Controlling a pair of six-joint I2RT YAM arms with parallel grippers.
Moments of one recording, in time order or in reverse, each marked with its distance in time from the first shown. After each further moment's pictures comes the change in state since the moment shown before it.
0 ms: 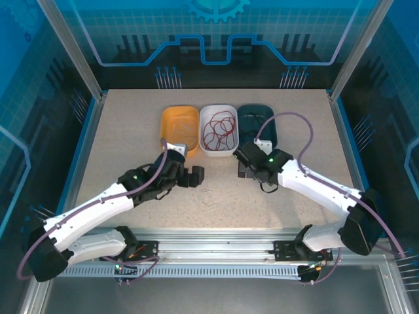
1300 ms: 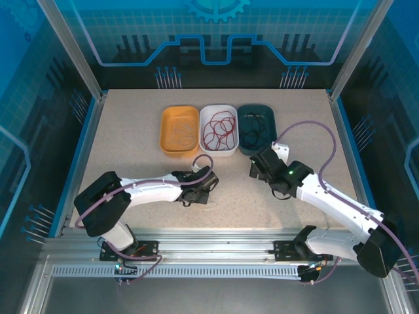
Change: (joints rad) left arm -0.085 0.529 0.003 0.071 0.021 -0.106; right arm -0.055 -0.210 -0.177 0.114 0.051 0.001
